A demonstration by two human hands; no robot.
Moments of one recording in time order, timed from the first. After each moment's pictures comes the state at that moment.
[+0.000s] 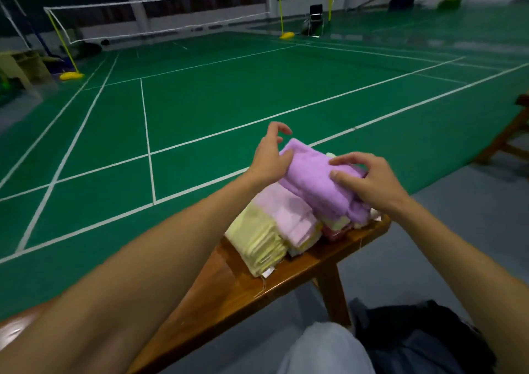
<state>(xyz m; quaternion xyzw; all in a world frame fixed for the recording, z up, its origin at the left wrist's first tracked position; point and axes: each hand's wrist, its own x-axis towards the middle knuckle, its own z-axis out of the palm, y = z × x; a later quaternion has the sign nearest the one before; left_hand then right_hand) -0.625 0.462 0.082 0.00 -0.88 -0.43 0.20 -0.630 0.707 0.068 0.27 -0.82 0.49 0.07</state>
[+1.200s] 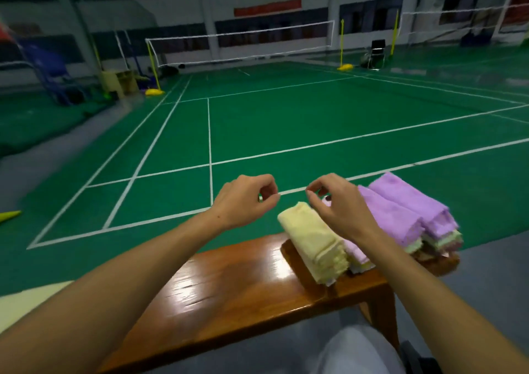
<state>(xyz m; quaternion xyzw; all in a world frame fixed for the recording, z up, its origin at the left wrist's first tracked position) -0.413 0.334 0.140 0.03 -0.97 -0.13 0.20 -0.534 0.546 0.095 0.42 -0.80 0.39 0.17</state>
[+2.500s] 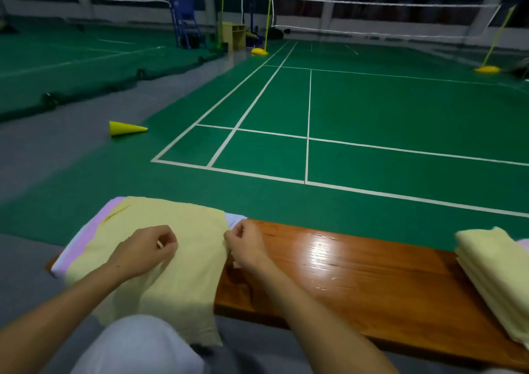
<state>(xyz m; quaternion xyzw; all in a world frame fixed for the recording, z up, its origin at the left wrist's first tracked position) 0.041 0.001 -0.036 0.48 -0.85 -0.19 0.09 -0.184 0.115 -0.057 0.39 -0.73 0.46 -0.31</state>
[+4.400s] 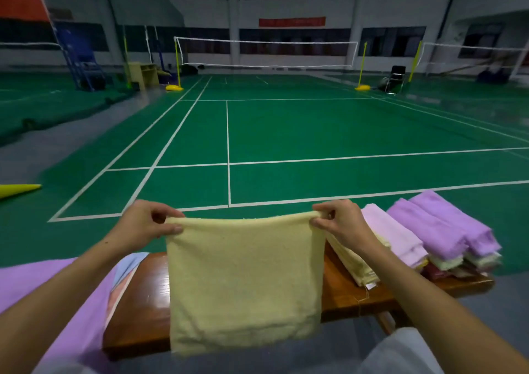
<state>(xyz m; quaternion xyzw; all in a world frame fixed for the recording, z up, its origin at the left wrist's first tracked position) -0.162 0.126 0.101 0.24 -0.88 -0.35 0.21 -0.454 0.454 0.083 0.39 -0.85 0.35 0.04</state>
